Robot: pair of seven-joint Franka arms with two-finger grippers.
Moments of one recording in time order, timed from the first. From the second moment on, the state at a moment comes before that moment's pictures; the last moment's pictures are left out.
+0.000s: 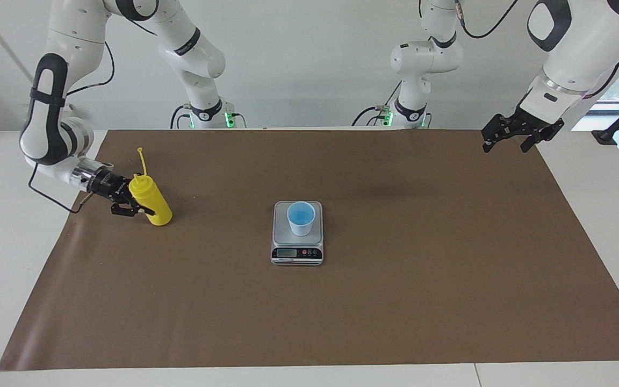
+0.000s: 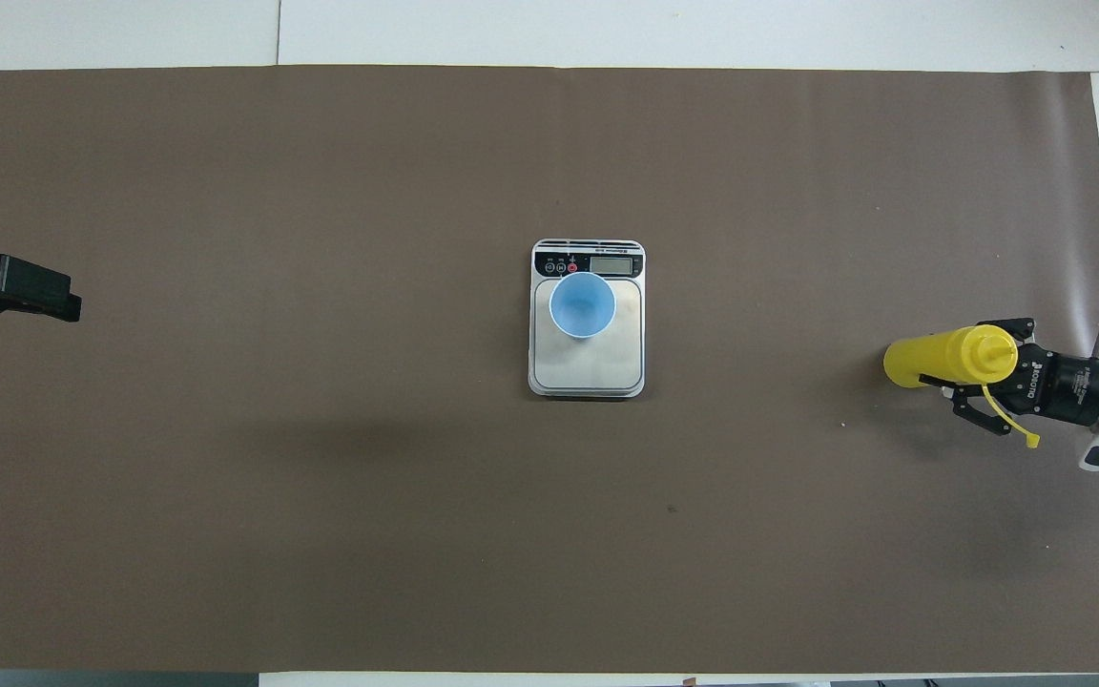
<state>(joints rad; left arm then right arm) 0.00 -0.01 -0.04 -1.62 -0.02 1.54 0.04 -0.53 0.30 -0.04 -2.19 1.15 1.73 0.59</state>
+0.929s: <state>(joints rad) 0.00 -0.01 -0.04 -1.62 -0.02 1.54 0.04 -0.66 0.31 -0.04 -1.98 0.93 1.56 0.59</state>
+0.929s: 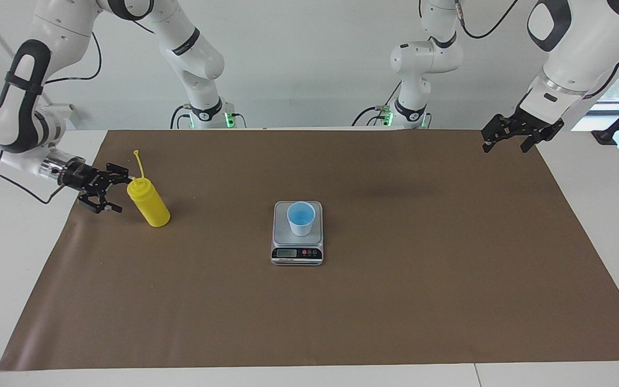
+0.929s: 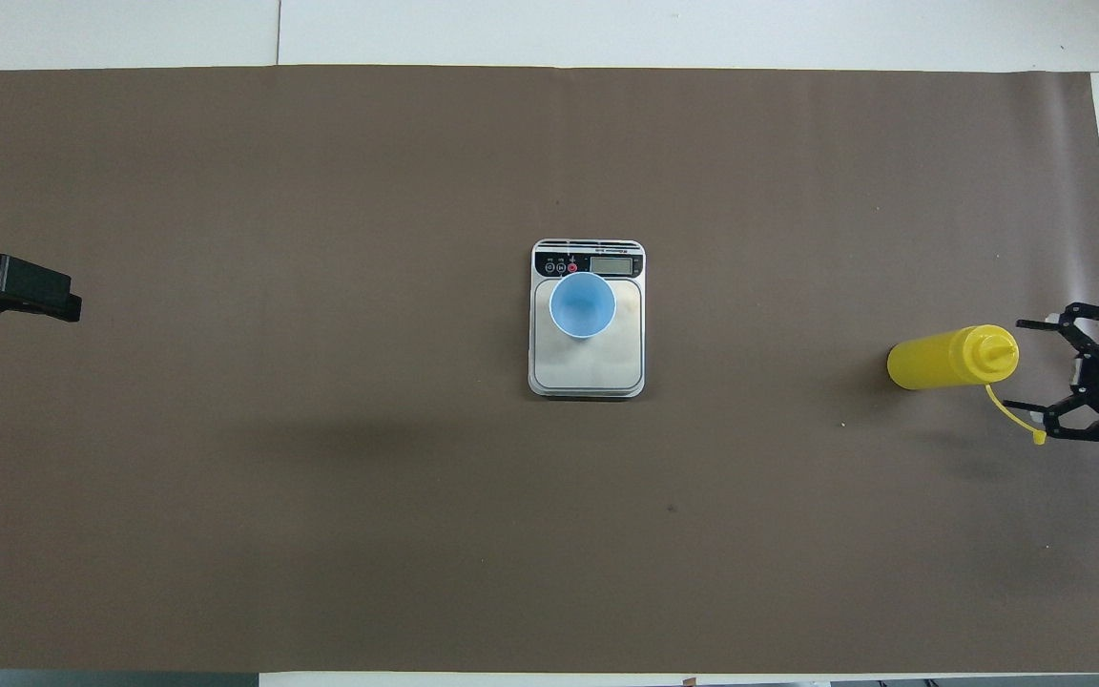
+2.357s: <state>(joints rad) 0.00 -0.01 -0.04 -1.62 -0.02 1.54 0.04 -0.08 0.13 0.00 -1.39 0.18 1.38 0.71</state>
